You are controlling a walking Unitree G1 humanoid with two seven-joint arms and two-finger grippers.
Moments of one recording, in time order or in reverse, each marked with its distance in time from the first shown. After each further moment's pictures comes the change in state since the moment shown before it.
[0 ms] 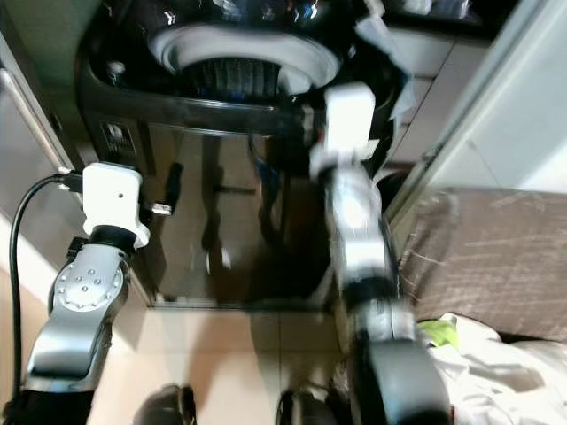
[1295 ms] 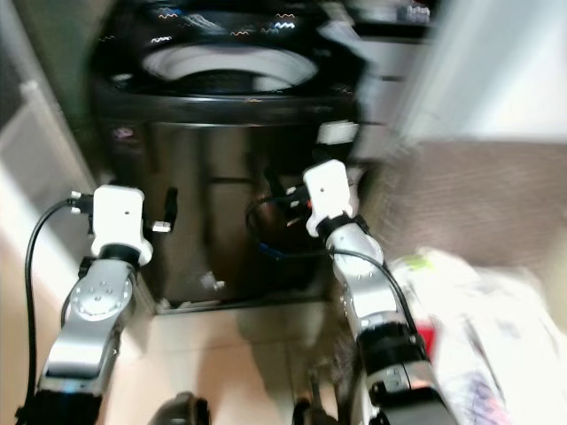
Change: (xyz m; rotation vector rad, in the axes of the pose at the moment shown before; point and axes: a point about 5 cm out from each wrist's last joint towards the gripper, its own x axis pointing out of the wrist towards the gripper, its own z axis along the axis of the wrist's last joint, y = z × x) left arm -0.006 0.001 -0.037 0.007 0.115 0.046; right arm -0.028 0.007 -0.027 -0.172 0.219 0.125
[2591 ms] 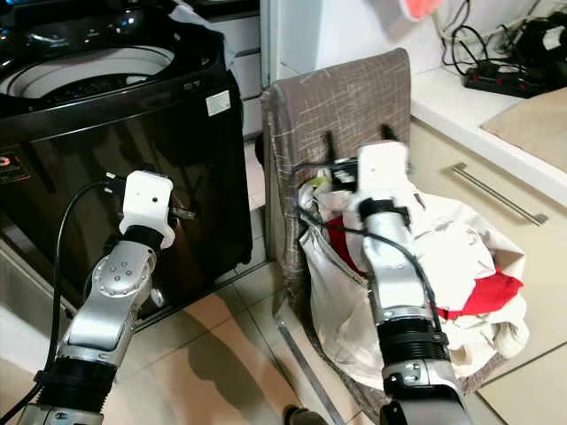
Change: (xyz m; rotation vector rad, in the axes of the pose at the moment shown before) left arm 0.023 -0.020 0.008 0.014 -0.087 -0.153; right arm -0.015 -0.064 0.009 0.038 -0.025 -0.468
